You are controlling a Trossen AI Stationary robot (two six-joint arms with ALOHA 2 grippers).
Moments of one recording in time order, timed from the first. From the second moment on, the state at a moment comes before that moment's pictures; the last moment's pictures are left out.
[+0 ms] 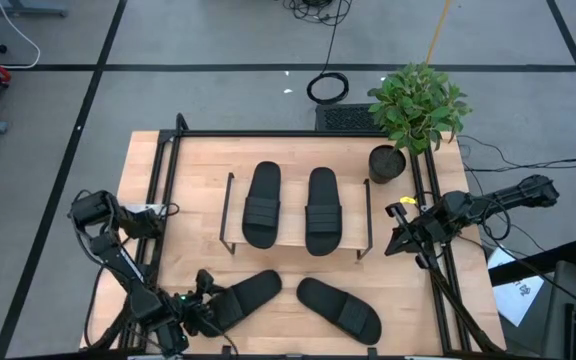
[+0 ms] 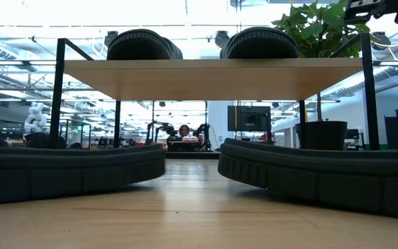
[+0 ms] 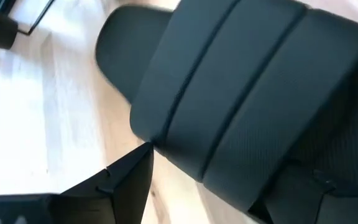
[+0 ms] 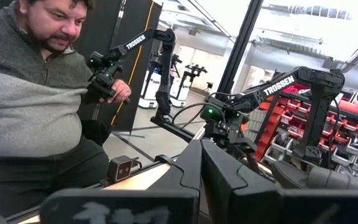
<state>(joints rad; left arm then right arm) -1.06 1.73 0.93 -0.57 -0.73 -0.45 0.26 0.35 0.14 0.36 -0.36 -0.25</state>
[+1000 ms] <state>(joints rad) -0.98 1.74 1.06 -0.57 -0.69 -0.55 0.26 0.38 0.14 0.36 -0.37 -0.30</state>
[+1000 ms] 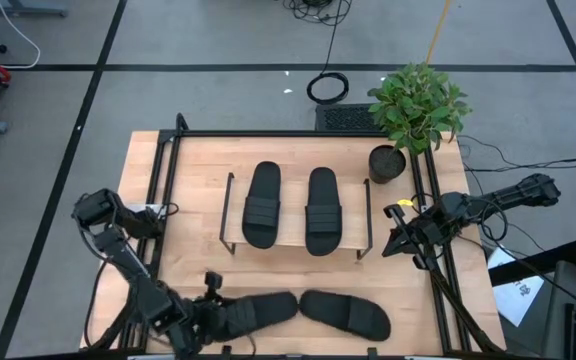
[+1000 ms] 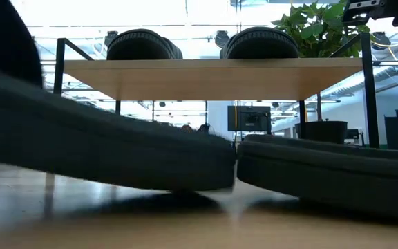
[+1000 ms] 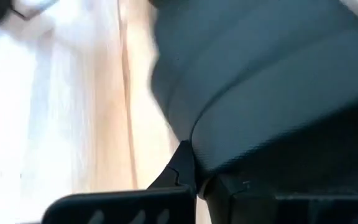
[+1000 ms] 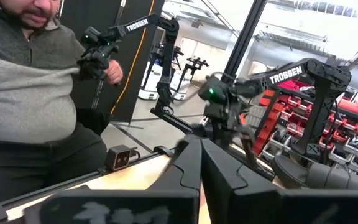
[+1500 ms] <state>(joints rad) -0.94 1.77 1.18 -0.83 -0.82 -1.04 0.26 0.38 0.14 0.37 -0.37 -0.30</state>
